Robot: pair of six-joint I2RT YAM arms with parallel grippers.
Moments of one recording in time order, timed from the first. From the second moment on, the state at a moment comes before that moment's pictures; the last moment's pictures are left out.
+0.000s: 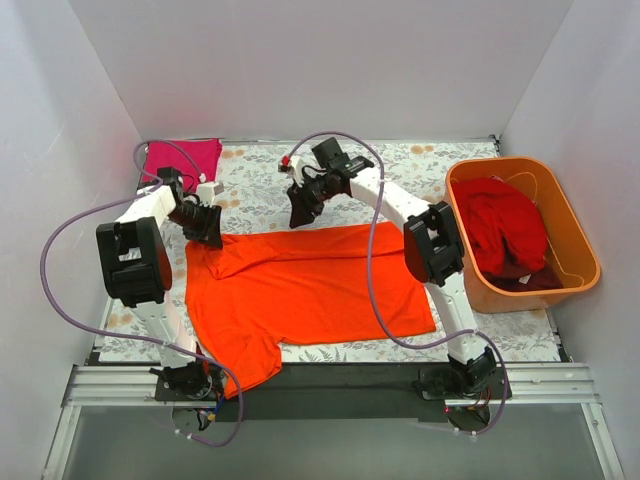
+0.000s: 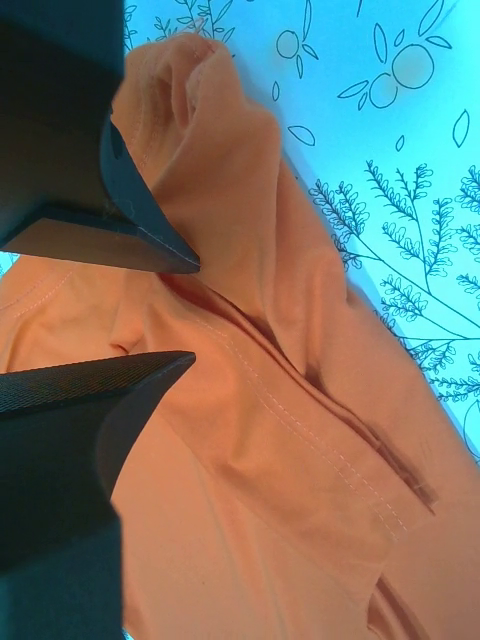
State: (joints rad) left arm 0.16 1.90 1.37 -0.87 0.48 0.48; right arm 0.63 2.32 2.07 -0.71 -0.77 -0.34
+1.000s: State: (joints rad) left arm 0.13 1.91 1.32 -0.82 0.45 0.44; right arm 0.75 2.53 2.07 -0.27 -0.77 0.13
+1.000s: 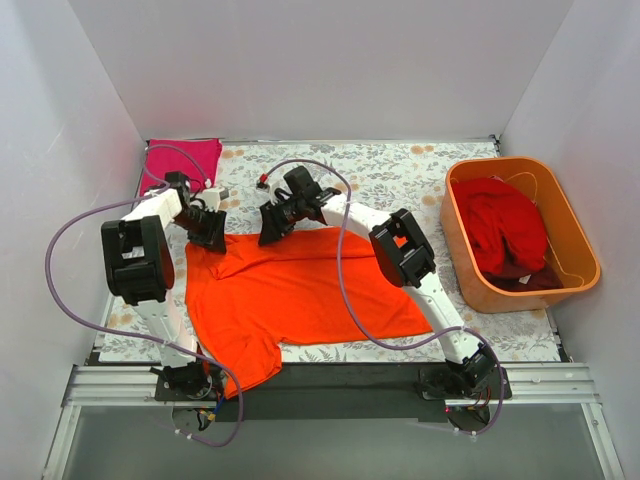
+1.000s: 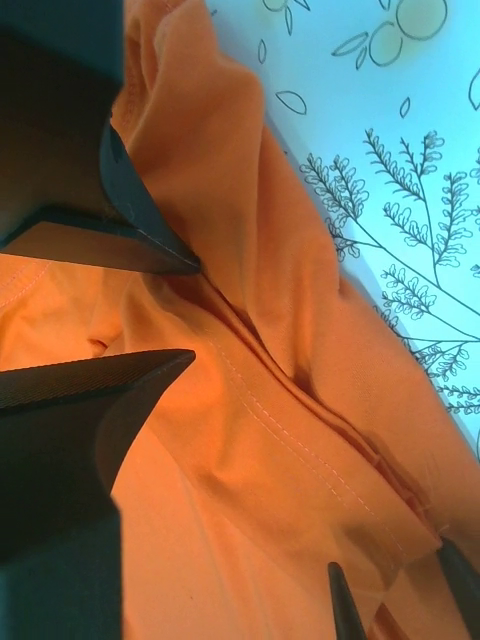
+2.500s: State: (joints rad) left arm -0.07 1.36 0.84 -0.93 0.51 0.88; right arm 0.66 1.95 1.55 -0.46 -0.96 -0.27
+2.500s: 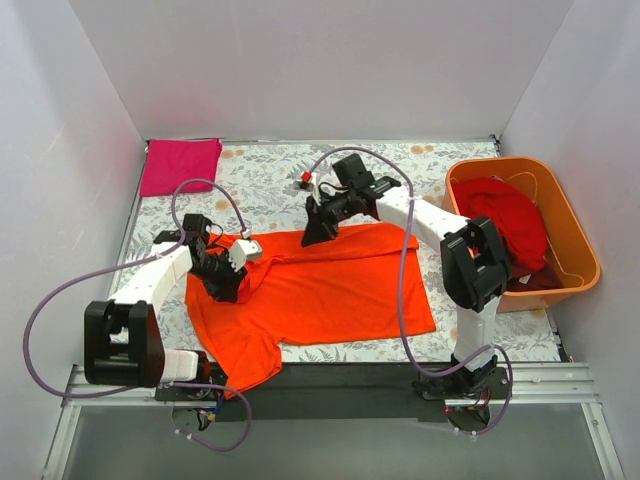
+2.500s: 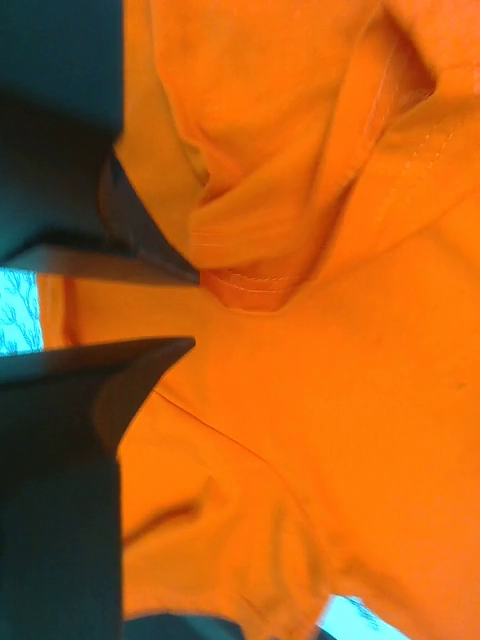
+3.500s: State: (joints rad) left arm -0.10 1.78 1.15 -0.70 0.42 0.48; right arm 0.45 1.77 1.37 -0.76 -0.69 -0.54
